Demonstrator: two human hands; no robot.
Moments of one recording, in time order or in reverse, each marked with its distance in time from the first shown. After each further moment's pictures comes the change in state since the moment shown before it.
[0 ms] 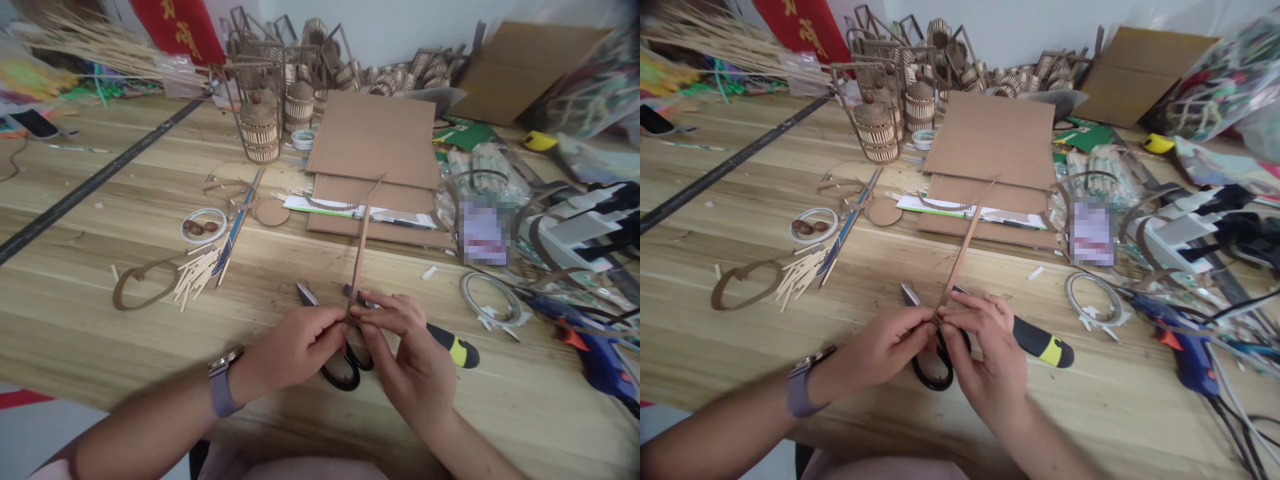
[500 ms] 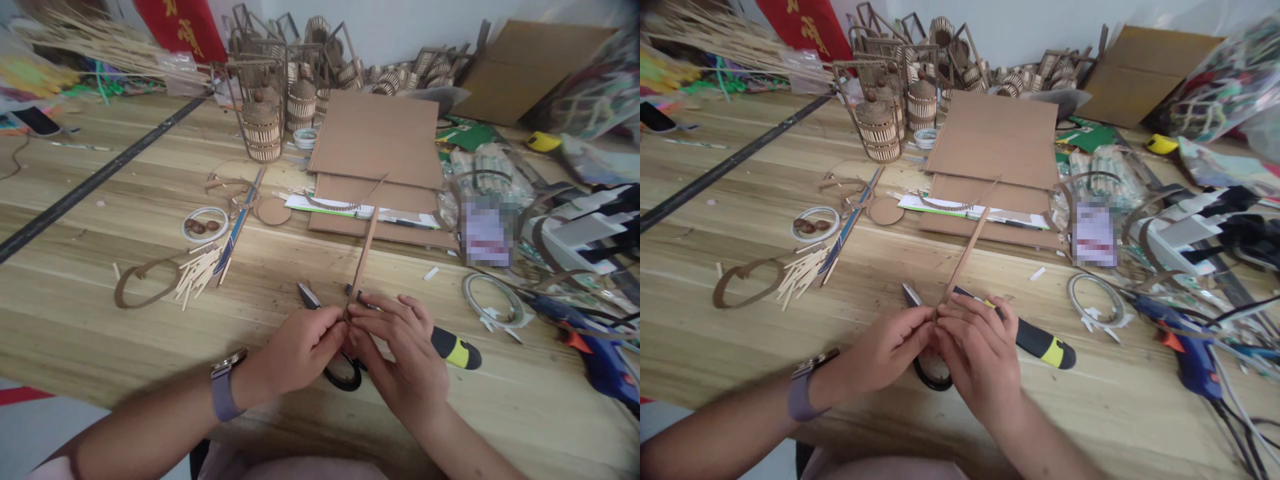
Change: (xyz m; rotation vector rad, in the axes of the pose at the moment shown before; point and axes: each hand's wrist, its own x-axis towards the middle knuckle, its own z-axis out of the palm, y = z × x) left_hand -0.001 -0.002 0.007 -0.039 0.038 -0.024; right_hand -0.002 0.000 0.003 -0.103 -0.034 -0.091
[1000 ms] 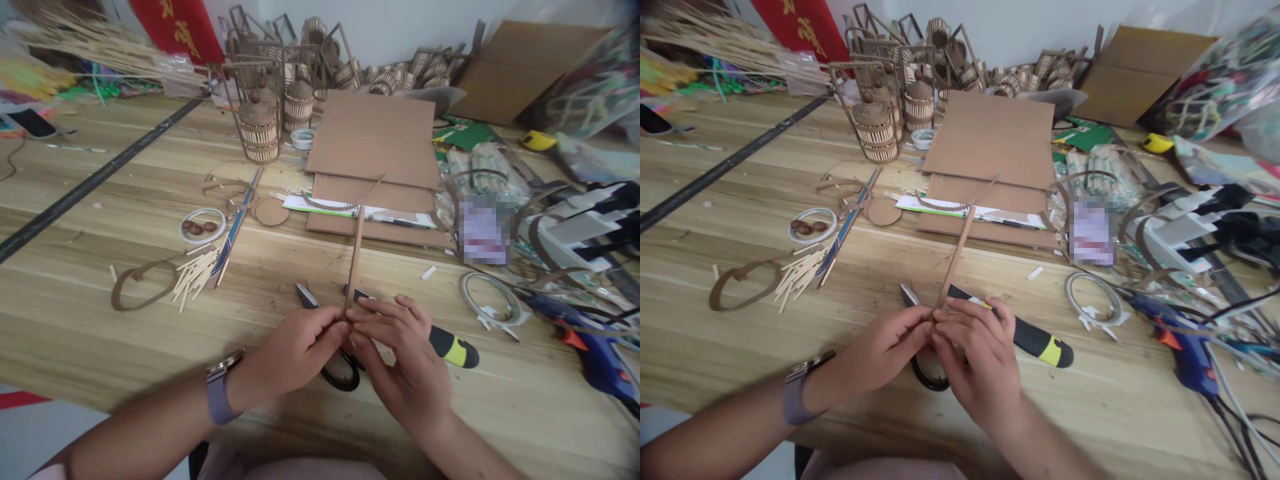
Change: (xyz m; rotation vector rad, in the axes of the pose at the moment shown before) left_hand -0.001 0.004 -0.003 0.004 0.003 -0.025; right_hand 0.001 -0.001 -0.004 0.039 0.002 0.001
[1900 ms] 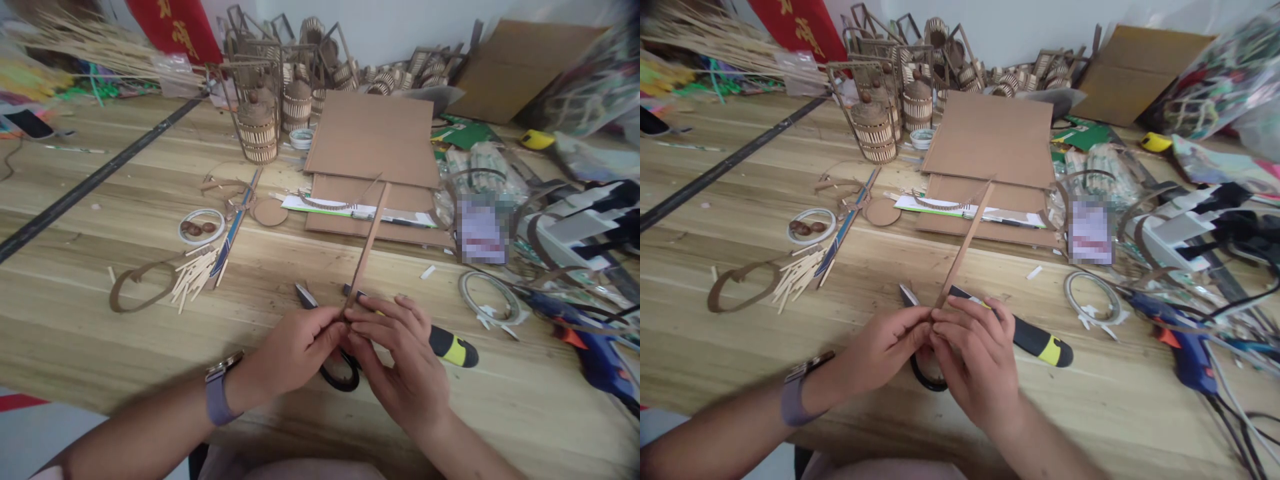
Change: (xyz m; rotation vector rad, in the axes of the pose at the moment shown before) left_hand 0.000 0.000 0.000 -0.059 -0.003 -0.014; right_hand -0.001 -0.001 0.001 -0.017 0.016 0.005
